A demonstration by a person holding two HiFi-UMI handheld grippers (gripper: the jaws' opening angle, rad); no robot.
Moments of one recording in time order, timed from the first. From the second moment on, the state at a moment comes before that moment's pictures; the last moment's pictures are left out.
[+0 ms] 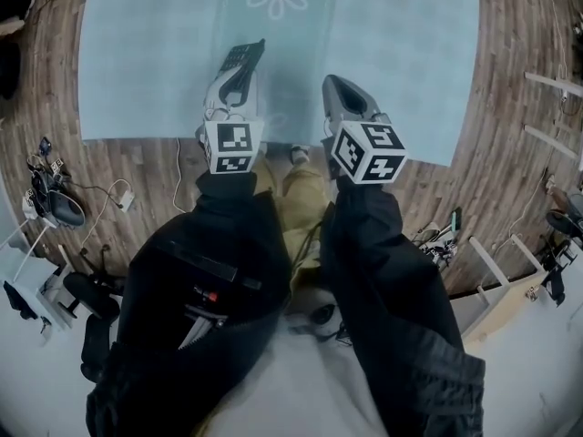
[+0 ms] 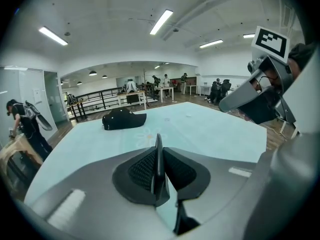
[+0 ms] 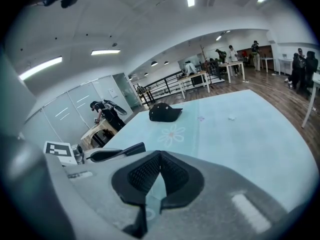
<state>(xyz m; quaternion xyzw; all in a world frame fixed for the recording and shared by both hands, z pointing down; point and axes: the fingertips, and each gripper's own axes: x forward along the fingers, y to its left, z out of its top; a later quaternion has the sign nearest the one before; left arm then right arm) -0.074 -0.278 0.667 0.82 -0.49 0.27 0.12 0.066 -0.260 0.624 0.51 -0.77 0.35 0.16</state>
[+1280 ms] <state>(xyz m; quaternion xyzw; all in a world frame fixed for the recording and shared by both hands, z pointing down) -0.037 -0.216 0.751 0.85 -0.40 0.26 0.23 0.083 -0.235 0.654 0.52 -0.74 0.39 0.17</state>
